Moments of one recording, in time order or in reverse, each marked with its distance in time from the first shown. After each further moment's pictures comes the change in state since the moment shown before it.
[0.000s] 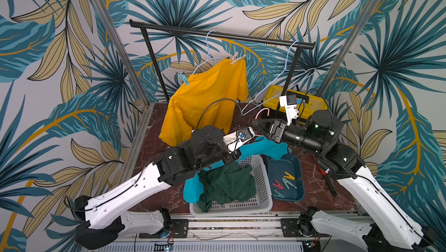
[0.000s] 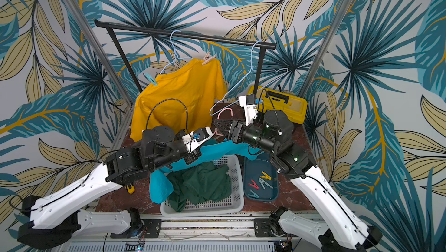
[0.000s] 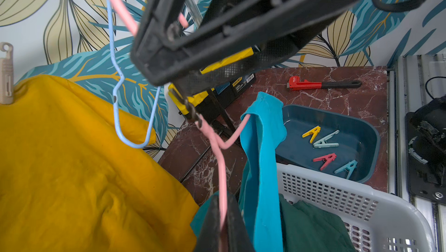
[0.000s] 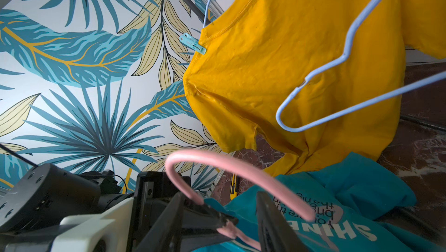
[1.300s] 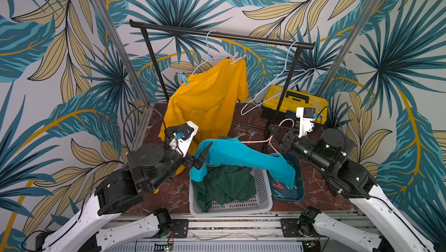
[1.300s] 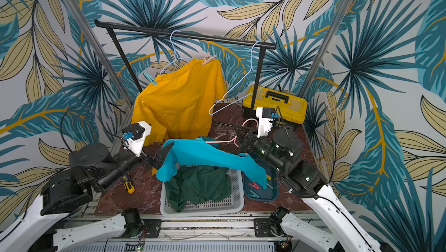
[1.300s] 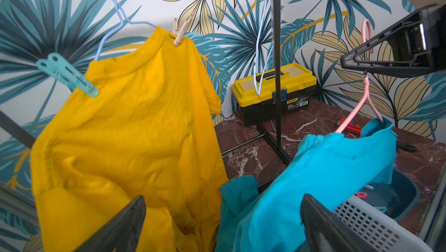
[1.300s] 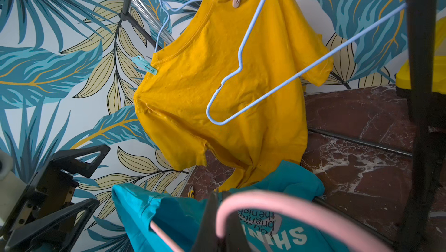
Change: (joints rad) left arm 0.053 -0.420 -0.127 -0.139 -0.251 -0.277; right arm 0.042 -0.216 -0.175 -0.035 0.365 -0.083
